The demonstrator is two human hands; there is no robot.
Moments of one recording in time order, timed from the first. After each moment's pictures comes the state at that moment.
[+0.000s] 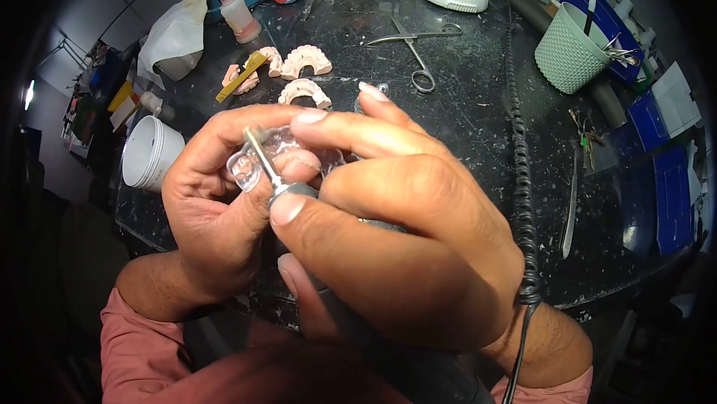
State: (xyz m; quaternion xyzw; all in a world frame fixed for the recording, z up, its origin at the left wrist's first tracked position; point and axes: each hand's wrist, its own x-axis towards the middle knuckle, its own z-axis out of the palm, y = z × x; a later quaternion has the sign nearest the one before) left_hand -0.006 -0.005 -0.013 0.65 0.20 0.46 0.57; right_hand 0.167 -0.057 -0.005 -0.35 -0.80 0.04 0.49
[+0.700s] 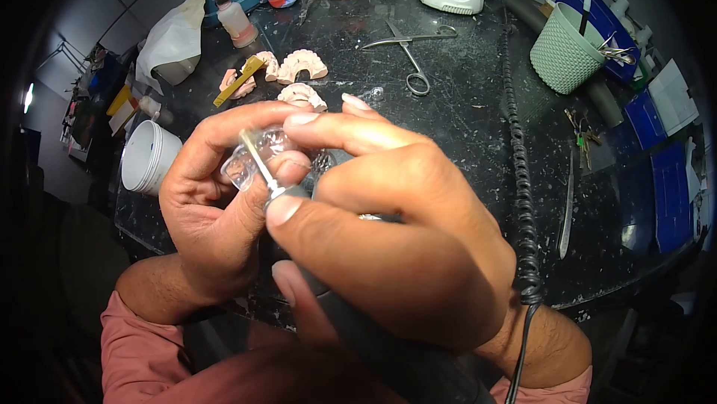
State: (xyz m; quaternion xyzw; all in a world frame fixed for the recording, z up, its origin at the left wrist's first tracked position) left_hand -0.004 -0.003 -0.014 0.68 0.20 0.48 0.51; right_hand 0.168 -0.053 -0.007 -0.32 -0.80 0.04 0.51
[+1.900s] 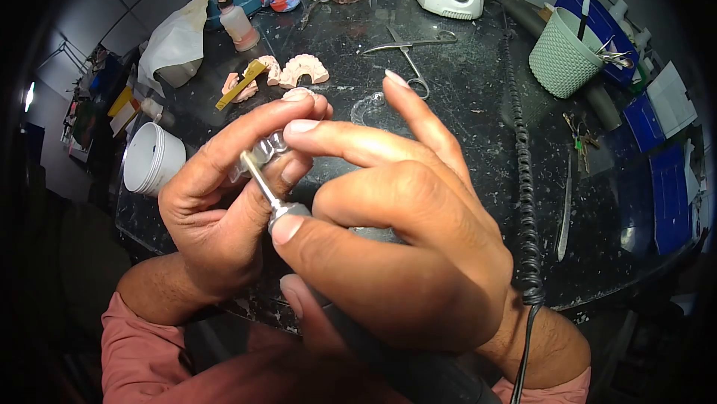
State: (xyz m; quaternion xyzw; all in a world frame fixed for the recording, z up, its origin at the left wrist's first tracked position) left_hand -0.006 0.007 -0.018 0.75 0.17 0.48 0.42; right_hand 0.169 -0.059 -0.004 -0.35 -0.79 0.05 0.49
